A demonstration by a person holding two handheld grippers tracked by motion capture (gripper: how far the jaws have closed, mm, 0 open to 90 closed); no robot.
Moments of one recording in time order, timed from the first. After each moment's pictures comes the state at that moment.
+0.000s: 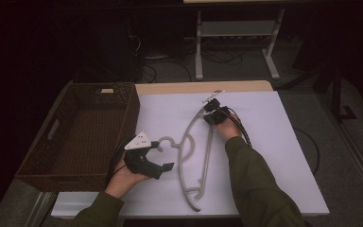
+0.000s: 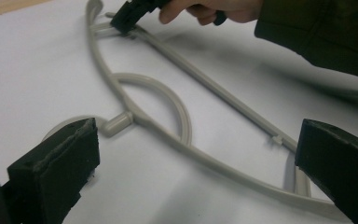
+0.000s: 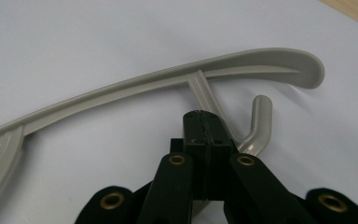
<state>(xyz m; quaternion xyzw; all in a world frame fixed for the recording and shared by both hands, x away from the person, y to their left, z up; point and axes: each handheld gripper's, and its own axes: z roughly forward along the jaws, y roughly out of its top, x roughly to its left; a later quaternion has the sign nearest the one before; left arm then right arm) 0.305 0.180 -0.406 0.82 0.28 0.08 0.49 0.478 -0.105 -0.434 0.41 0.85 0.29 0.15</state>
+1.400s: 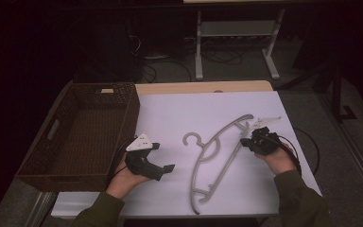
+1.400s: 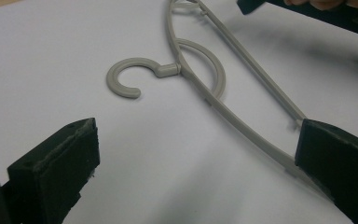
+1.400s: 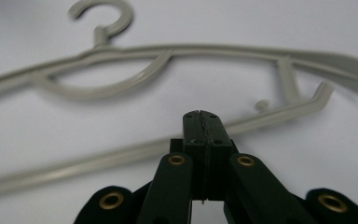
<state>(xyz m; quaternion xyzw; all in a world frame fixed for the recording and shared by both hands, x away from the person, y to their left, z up) 0.303 0.179 -0.408 0.83 0.28 0.08 0.48 0.339 -0.219 -0.407 0.39 0.85 0.33 0.14</state>
